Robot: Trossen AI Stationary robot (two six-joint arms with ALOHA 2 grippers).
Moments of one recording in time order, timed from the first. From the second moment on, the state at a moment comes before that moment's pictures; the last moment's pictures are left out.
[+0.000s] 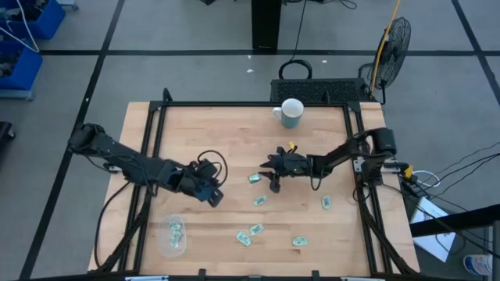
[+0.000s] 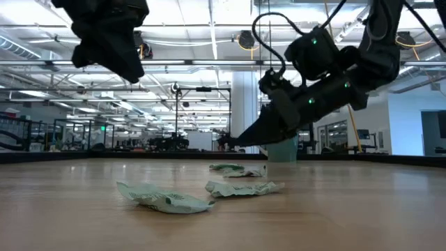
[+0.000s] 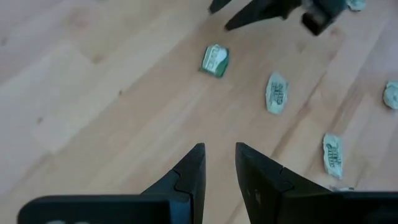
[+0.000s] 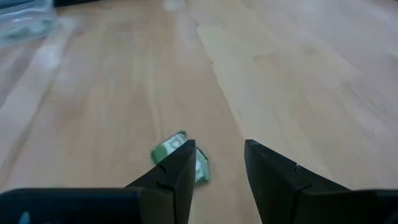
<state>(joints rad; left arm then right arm) -0.35 1.35 0.94 -0.61 -0.40 -1.00 -0.03 1.84 0.57 0.81 0.11 0.18</state>
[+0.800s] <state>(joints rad) -0.26 1.35 0.94 -0.57 -0.40 -0.87 -0.02 1.98 0.67 0.78 0.10 0.05</state>
